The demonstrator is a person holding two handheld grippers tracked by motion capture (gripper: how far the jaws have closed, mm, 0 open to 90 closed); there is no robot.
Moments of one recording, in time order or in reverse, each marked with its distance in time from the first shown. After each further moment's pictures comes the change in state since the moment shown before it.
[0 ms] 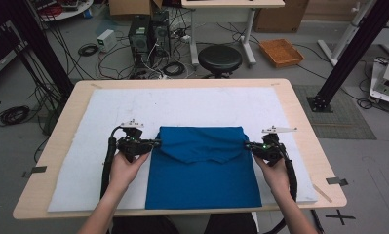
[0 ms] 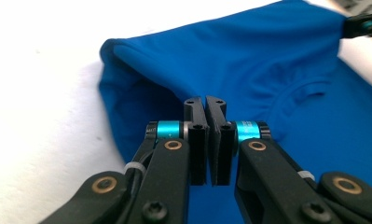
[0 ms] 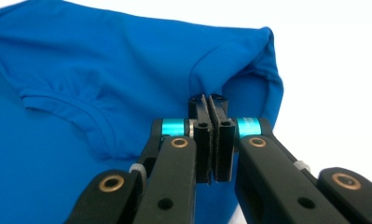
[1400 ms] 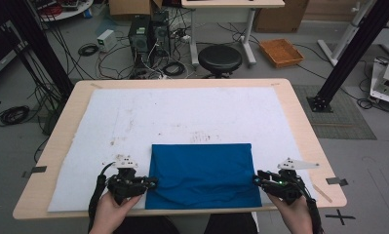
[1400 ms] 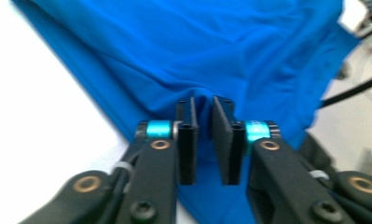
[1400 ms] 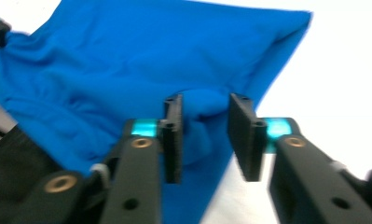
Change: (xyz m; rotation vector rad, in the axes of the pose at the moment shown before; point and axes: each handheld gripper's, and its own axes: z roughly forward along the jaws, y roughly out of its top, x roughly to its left) left arm -0.043 -0.084 -0.037 0.069 -0.051 0.036; right arm 0.036 -0.072 -0.072 -0.018 0.023 -0.045
